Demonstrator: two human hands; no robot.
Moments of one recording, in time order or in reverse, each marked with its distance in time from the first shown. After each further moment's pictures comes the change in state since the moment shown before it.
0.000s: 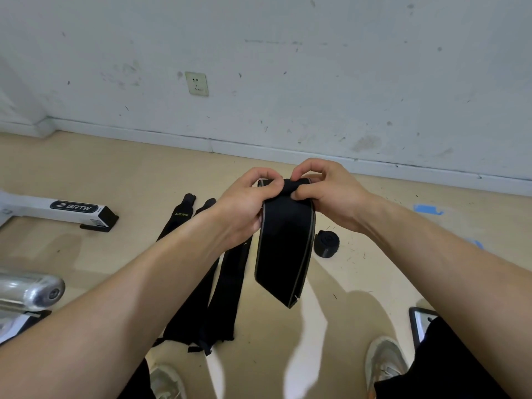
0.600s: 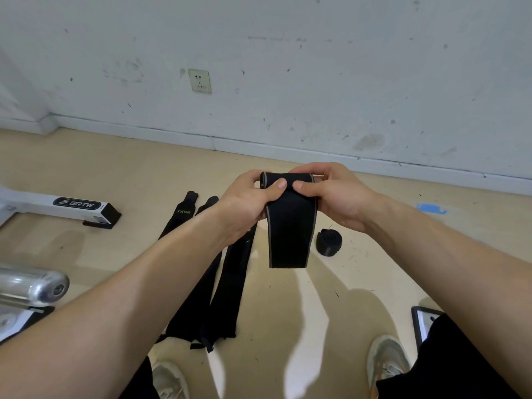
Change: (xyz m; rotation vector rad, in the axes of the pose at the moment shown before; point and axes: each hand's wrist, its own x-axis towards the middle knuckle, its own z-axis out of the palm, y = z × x) left_hand 0.008 -0.004 -0.010 0.253 0.063 0.047; right_hand 0.004 0.008 -0.001 0.097 -0.037 0.027
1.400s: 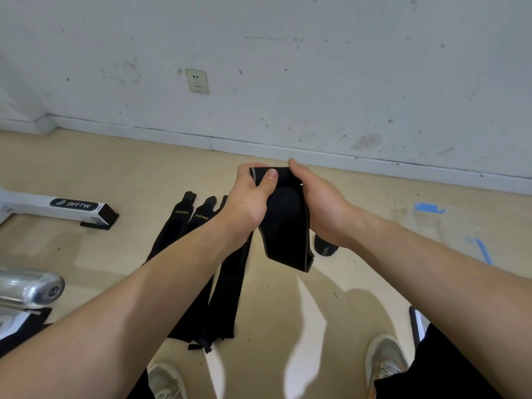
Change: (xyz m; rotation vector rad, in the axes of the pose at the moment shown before) left_hand 0.007 -0.011 0.013 -0.040 0.135 0.146; right_hand 0.002 0.014 0.025 0.143 -0.013 0.117
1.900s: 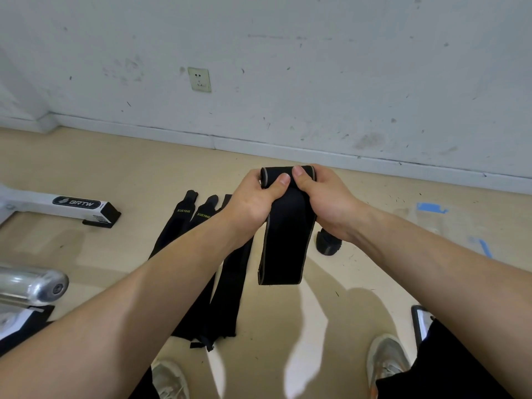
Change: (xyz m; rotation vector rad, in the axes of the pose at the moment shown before) left_hand -0.004 0.001 -0.002 -0.021 -0.134 -0.047; right_hand 0.000 -0.001 -0.004 -0.143 0.111 -0.181
